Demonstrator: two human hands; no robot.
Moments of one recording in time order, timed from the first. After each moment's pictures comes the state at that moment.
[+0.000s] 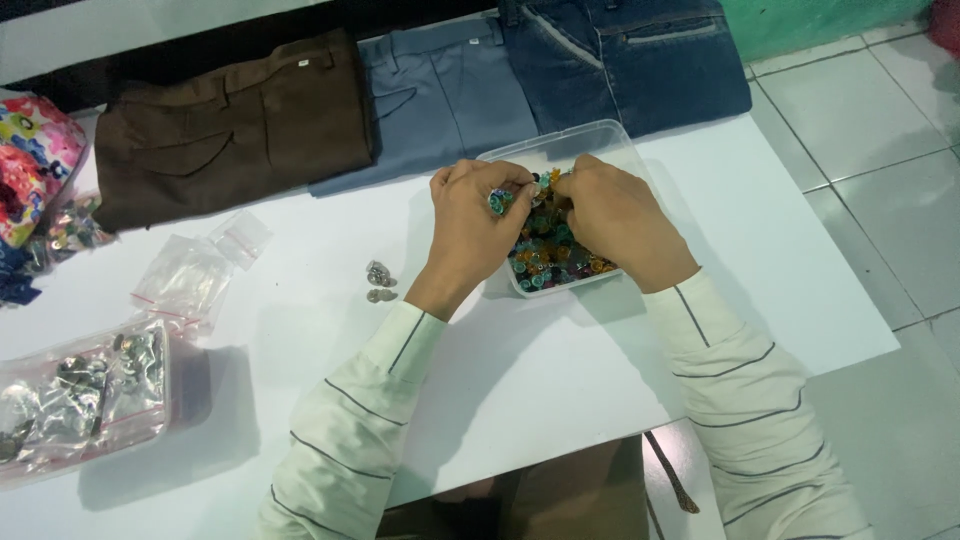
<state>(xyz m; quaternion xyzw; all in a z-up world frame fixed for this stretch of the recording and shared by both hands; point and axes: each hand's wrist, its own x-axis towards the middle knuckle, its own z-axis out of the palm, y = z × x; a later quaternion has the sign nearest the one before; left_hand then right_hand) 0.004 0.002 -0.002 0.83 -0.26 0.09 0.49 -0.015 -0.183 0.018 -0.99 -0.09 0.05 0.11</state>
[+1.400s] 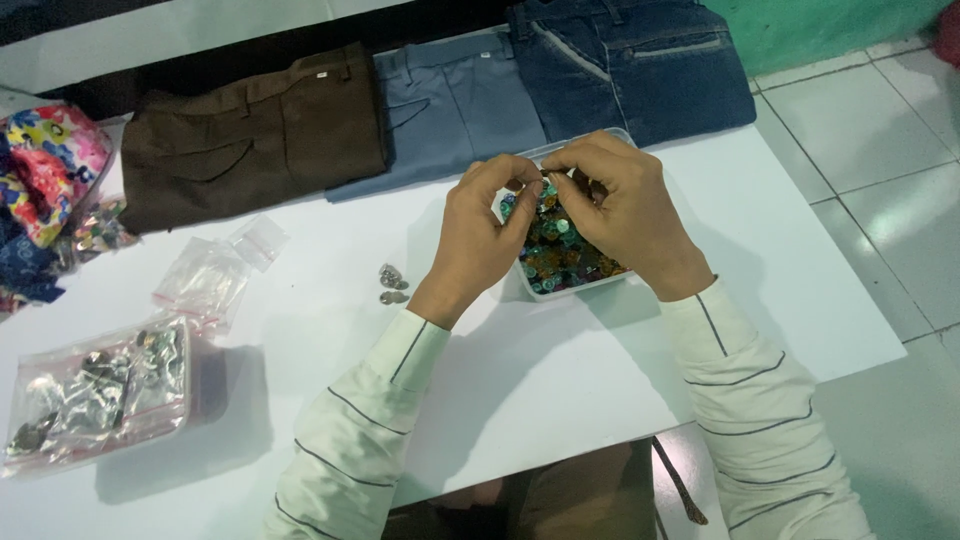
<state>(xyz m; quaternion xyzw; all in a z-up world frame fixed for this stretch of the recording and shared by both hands) -0.007 0.009 0.019 0.76 -0.30 0.15 0.55 -0.035 -0.165 0.049 -0.83 -0.24 -0.27 0.41</state>
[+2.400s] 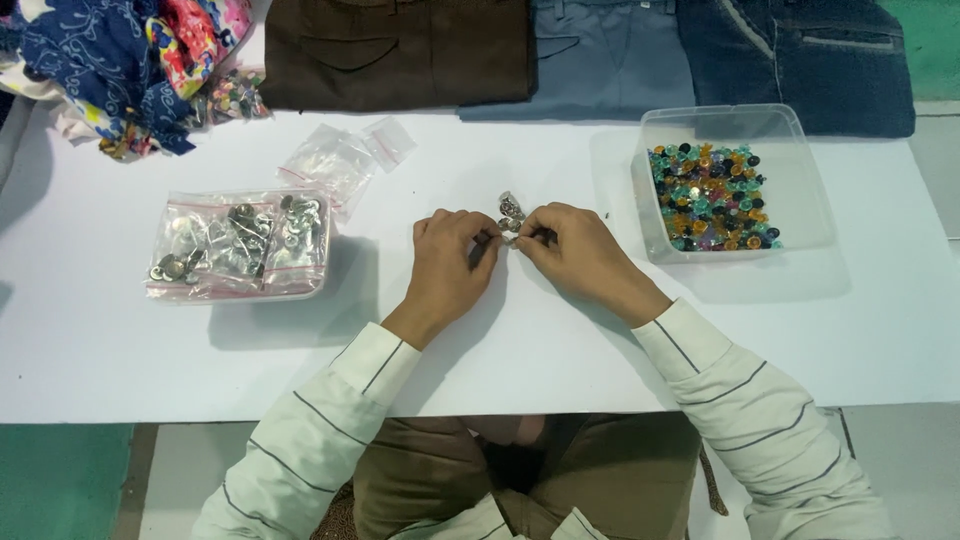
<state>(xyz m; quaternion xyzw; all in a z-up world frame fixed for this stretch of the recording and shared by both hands) -0.089 0.183 -0.039 0.92 -0.13 0.05 0.36 -0.067 -0.009 0.002 -0.91 -0.18 0.09 0.37</state>
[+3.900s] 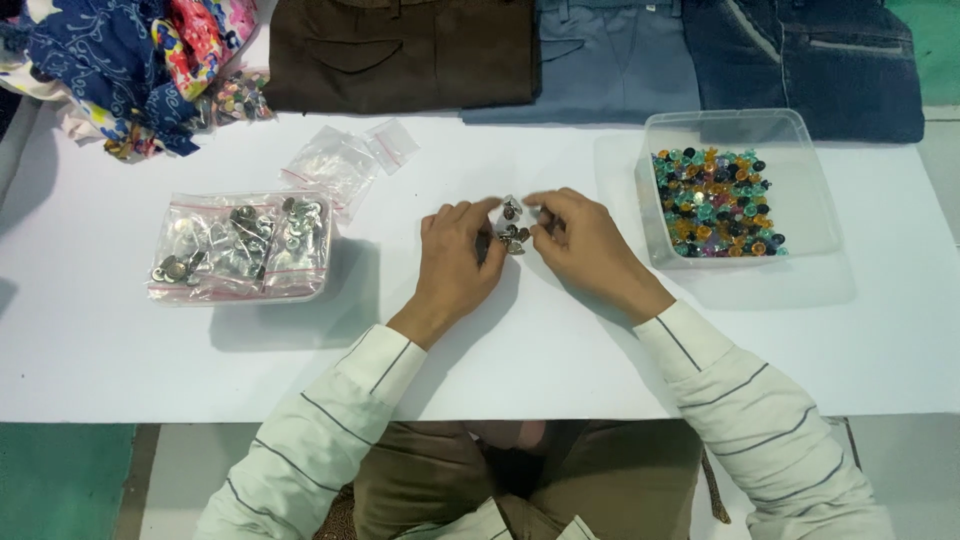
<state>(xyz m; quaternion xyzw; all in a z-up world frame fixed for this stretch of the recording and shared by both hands) -0.078 0.178 -0.049 0.92 -0.13 0.10 0.35 -0.053 -0.017 -0.012 -0.89 -0.19 0.04 0.41</state>
